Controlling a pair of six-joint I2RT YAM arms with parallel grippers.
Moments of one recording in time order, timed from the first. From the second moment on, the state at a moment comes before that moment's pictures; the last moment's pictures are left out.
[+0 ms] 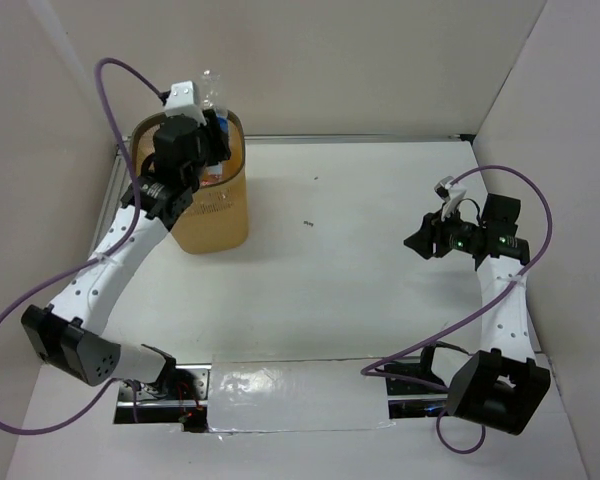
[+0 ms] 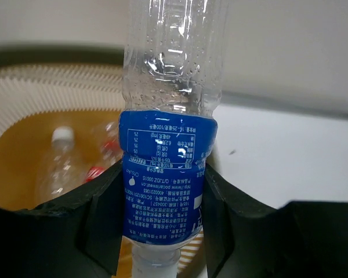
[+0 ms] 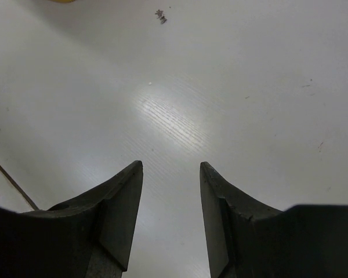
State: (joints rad) left arm -0.40 1.36 1.53 -0.29 -0.37 -0.32; right arm -0.33 1.06 0.93 -0.71 -0.90 -0.51
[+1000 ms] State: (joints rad) left arm -0.65 1.04 1.36 -0.24 0.08 -0.17; right arm -0.32 1.02 0.93 -0.69 -0.63 -0.36
